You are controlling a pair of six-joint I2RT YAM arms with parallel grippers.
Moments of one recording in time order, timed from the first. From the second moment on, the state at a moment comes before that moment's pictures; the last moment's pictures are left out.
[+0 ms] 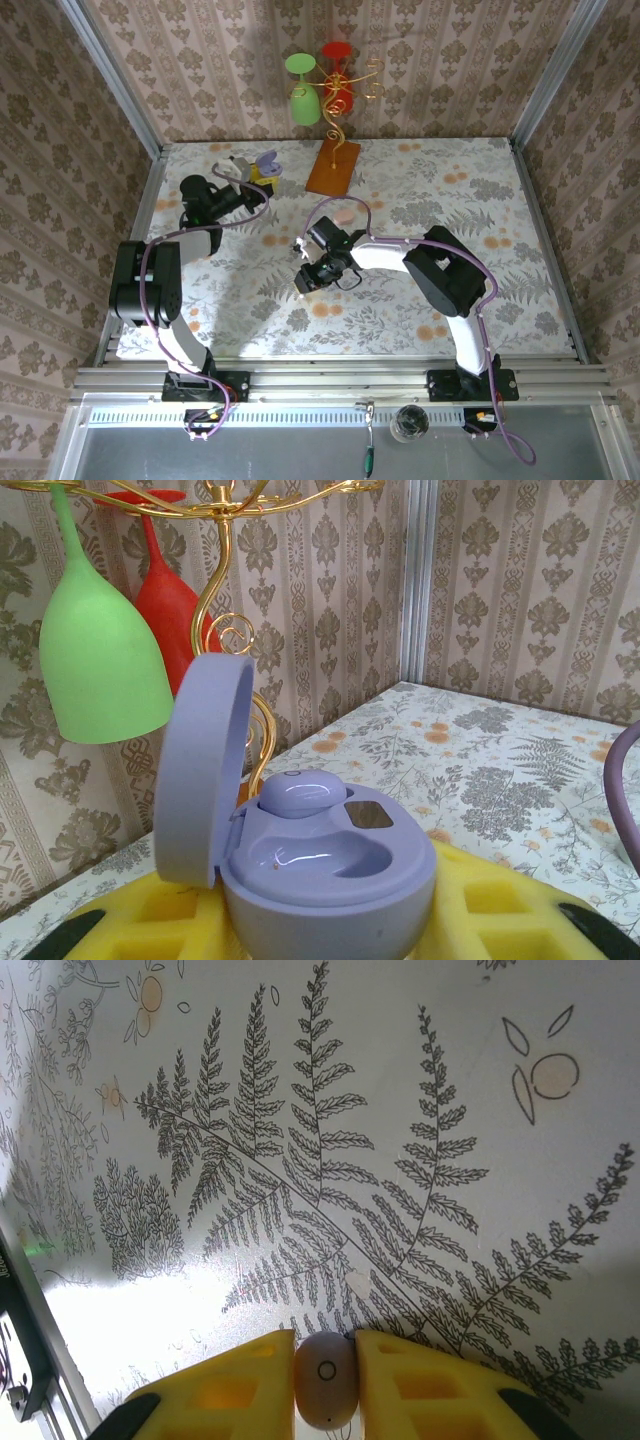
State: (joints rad) left arm -0.12 1.72 0.86 0.94 0.90 -0.01; right arm 0.77 2.05 1.27 -0.30 -0.53 0.34
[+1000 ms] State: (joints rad) left arm -0.41 1.67 0.71 0.84 0.81 0.26; right arm 0.65 1.36 1.09 -0.33 -0.12 0.32
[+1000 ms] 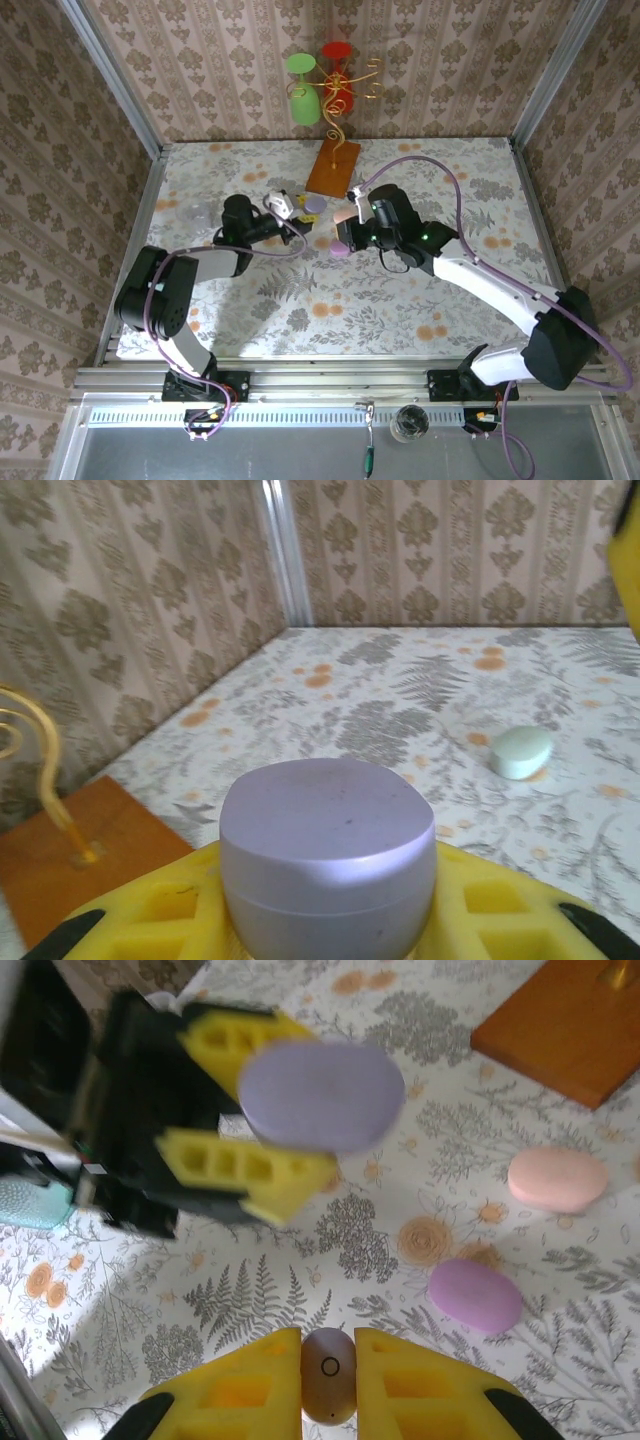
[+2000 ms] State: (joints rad) left arm -0.47 1.69 0.60 0.98 0.81 0.06; right arm 0.60 1.51 0.71 -0.24 -0.12 0.52
